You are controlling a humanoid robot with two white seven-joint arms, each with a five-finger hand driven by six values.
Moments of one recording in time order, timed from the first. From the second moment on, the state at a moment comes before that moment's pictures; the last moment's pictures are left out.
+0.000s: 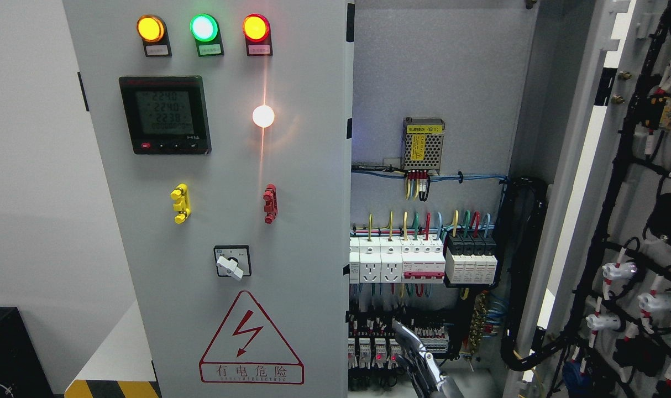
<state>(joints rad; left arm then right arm) 0.08 -0.09 0.06 -0.14 -0.14 0.05 0.00 -0.07 -0.05 0.29 -1.96 -0.12 -0.03 0.06</state>
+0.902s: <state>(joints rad) 0.08 -0.09 0.06 -0.14 -0.14 0.05 0.00 -0.35 0.02 0.23 -1.84 -0.18 0.17 0.06</state>
